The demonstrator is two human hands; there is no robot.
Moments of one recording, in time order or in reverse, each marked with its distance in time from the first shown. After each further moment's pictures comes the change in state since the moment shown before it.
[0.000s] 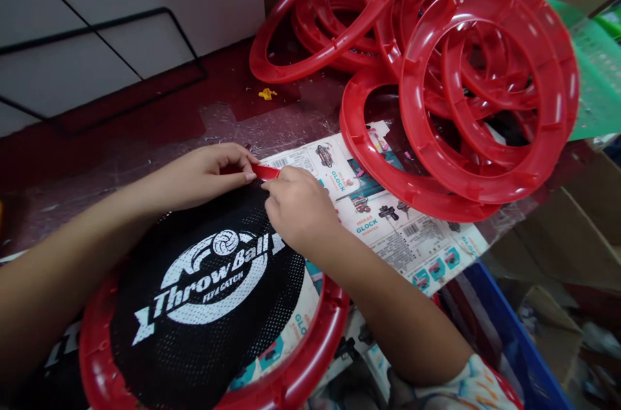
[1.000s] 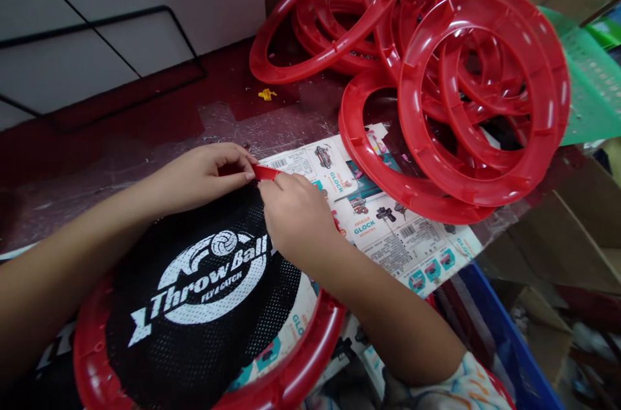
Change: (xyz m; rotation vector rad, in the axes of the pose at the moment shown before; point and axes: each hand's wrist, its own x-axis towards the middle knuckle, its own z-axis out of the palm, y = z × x) left_hand -0.001 0.002 0.001 0.043 0.040 0.023; right_hand -0.006 -0.008 -0.004 -0.160 -0.054 -0.059
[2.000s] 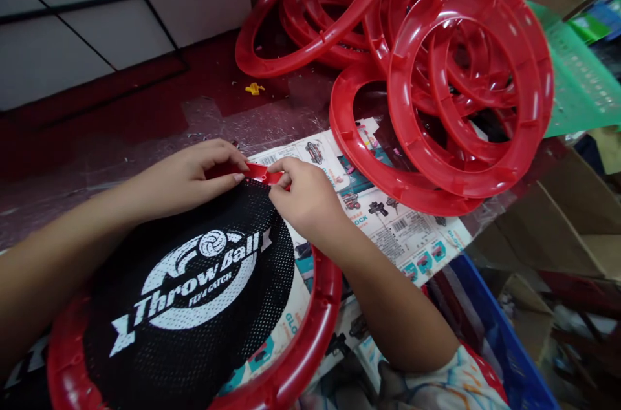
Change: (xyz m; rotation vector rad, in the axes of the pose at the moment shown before) left_hand -0.002 -0.006 0.002 0.106 -0.031 0.095; right_hand 0.006 0.021 -0.001 0.547 0.039 0.410
